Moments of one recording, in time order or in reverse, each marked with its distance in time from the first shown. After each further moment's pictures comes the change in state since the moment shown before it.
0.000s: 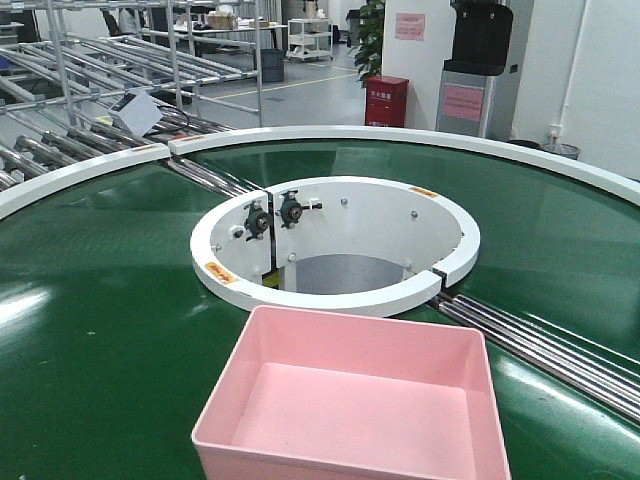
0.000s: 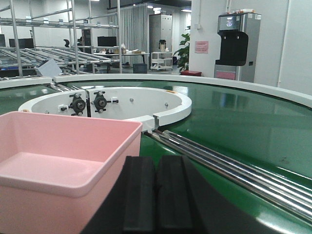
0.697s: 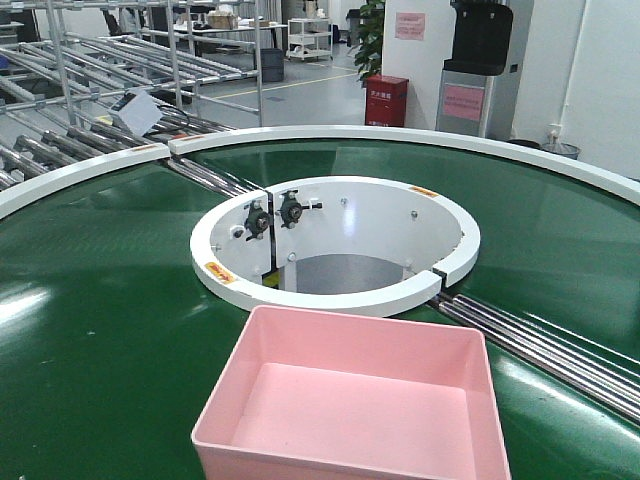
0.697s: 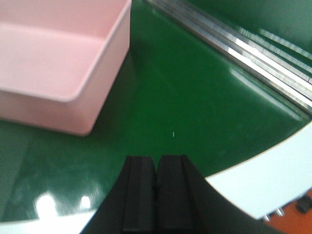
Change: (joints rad) left arm 0.000 0.354 -0.566 -0.009 0.718 0.015; right arm 0.000 0.578 -0.565 0.029 0.740 -0.059
